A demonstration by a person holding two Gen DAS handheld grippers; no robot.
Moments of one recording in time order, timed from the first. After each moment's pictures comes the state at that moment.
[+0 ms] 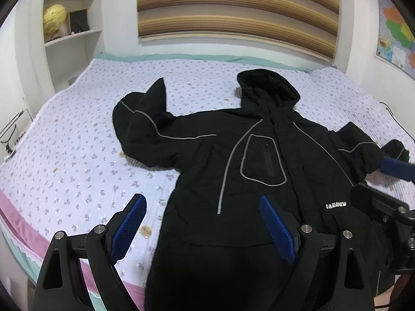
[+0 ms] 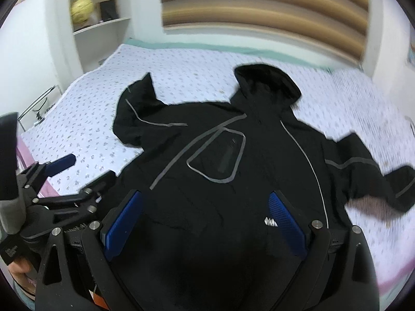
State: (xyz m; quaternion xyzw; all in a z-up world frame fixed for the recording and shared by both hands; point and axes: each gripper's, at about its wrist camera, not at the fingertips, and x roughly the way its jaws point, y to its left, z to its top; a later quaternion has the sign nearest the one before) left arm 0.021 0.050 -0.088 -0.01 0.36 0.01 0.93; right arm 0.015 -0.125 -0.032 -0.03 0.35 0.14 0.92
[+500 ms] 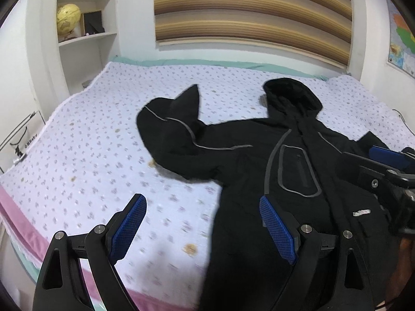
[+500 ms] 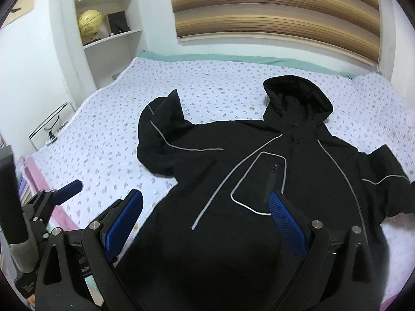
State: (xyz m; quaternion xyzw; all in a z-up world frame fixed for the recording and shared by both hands) left arm 0.042 0.121 -0.091 -0.01 0.34 0.04 0.94; right arm 0.066 -0.057 -0.038 0.01 0.34 0.16 0.93
